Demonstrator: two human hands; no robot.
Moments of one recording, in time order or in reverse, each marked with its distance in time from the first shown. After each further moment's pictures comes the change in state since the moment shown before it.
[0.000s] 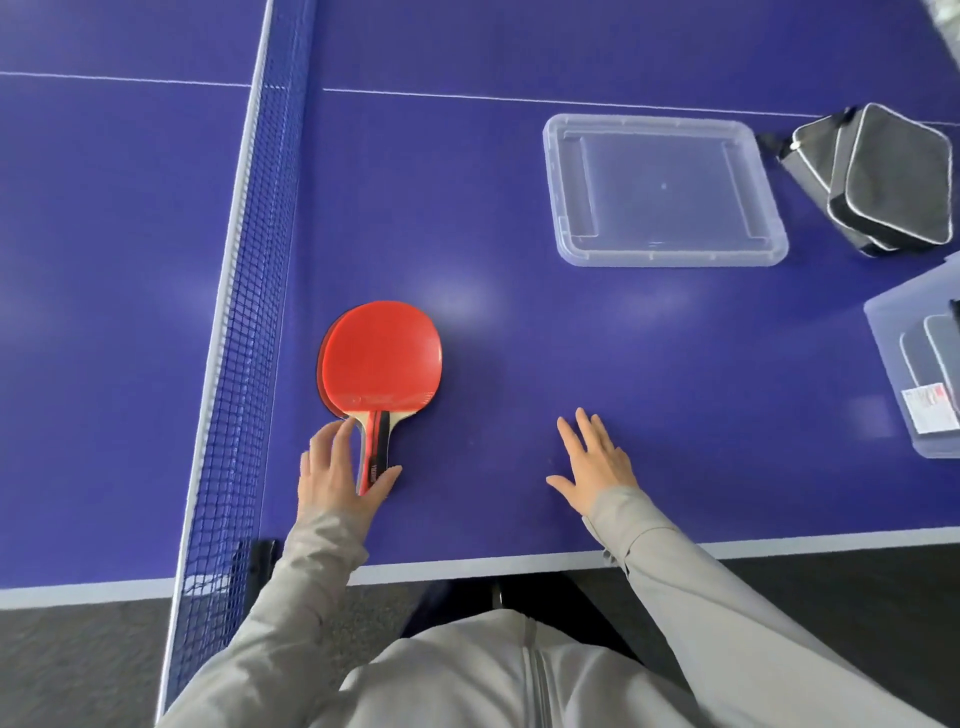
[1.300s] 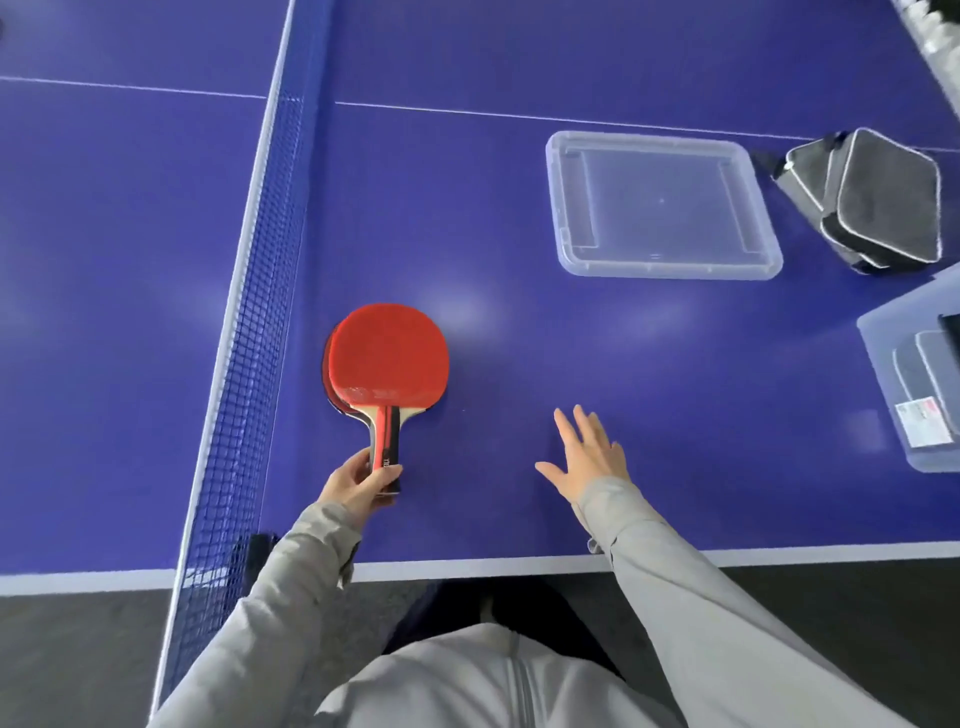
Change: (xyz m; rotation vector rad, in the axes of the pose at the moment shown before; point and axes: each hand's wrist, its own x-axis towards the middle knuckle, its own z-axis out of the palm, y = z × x) left_hand 0.006 -0.005 0.015 -0.868 -0.352 -0.447; right_hand 0.007 -0.008 -0.008 0.124 0.022 0.048
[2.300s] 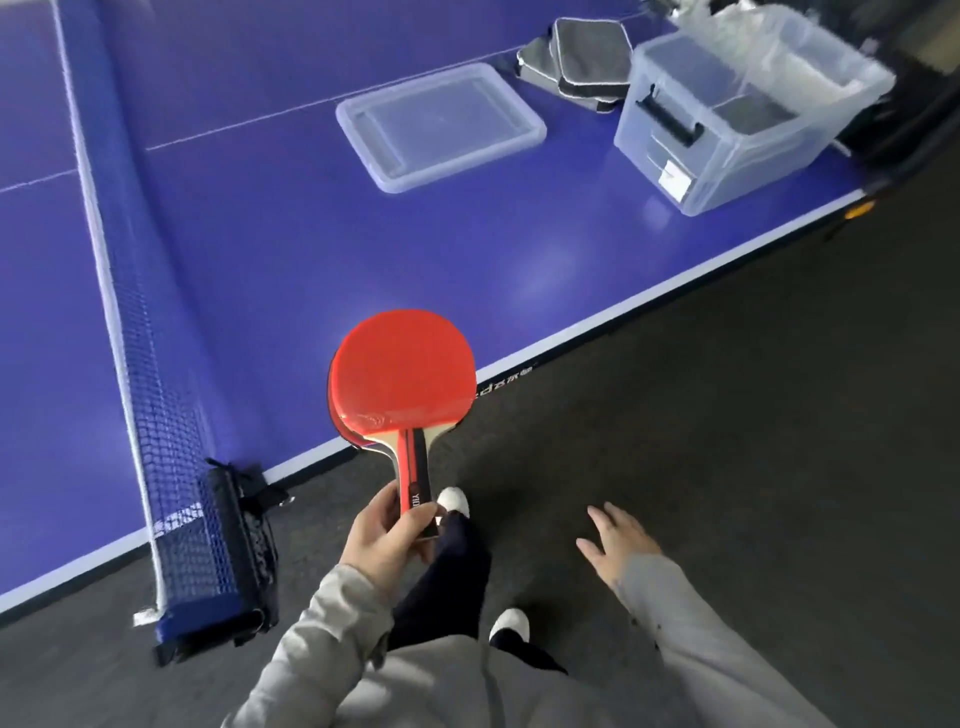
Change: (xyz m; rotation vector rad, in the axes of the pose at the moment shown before) left_hand -0.248 -0.106 0.030 0.180 -0.423 0.272; right_hand -0.309 0.084 0.235 0.374 -0.113 0.349
